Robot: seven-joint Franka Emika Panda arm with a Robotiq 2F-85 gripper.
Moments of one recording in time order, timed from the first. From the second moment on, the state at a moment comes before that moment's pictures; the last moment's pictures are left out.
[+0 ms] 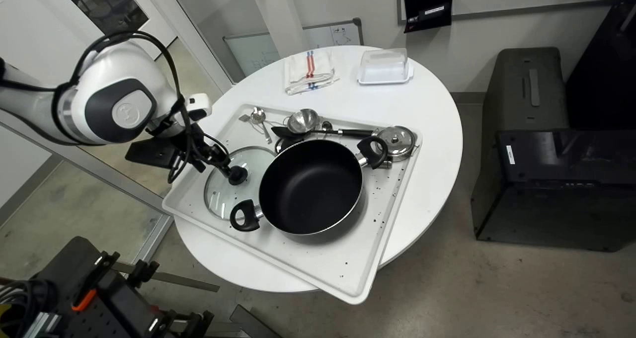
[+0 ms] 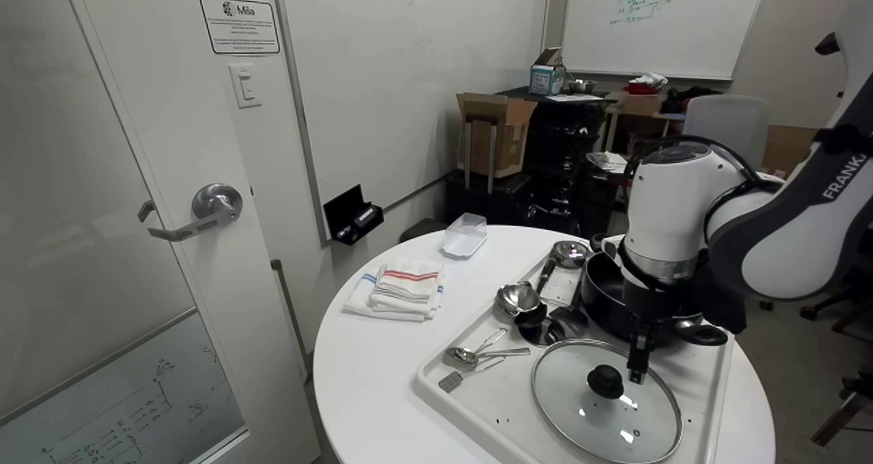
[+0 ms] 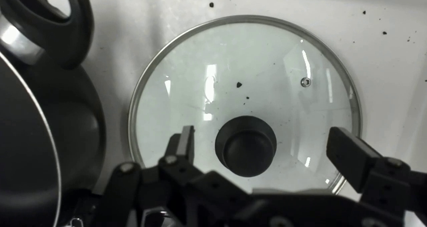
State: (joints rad) arm 0.13 0.63 0.05 -2.27 -0.16 2.80 0.13
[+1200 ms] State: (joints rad) arm 0.20 0.85 0.01 -2.09 -0.15 2.86 0.13
